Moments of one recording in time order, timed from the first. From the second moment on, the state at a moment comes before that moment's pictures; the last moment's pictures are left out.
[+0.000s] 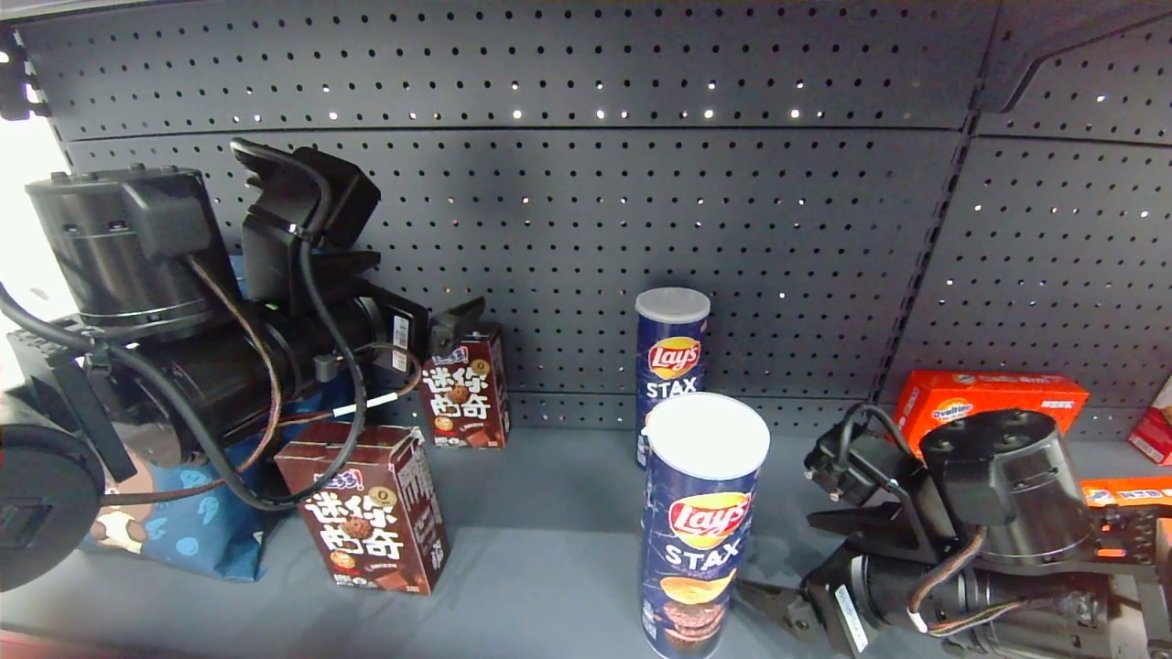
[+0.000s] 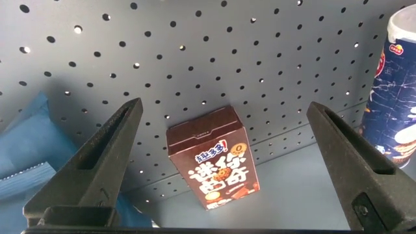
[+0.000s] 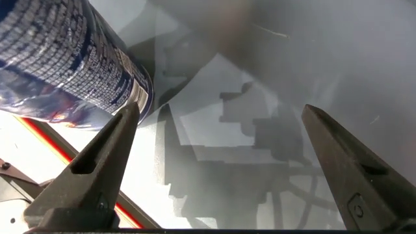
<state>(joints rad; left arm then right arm) -0.38 1.56 -0.87 -0.62 0.11 0.23 0.71 1.54 -0.59 -0.32 -0.09 0.02</state>
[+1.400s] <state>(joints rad) -0.25 0.97 -0.48 -0.57 0.13 0.21 0.27 0.73 -0.34 -0.31 -0.22 0.02</state>
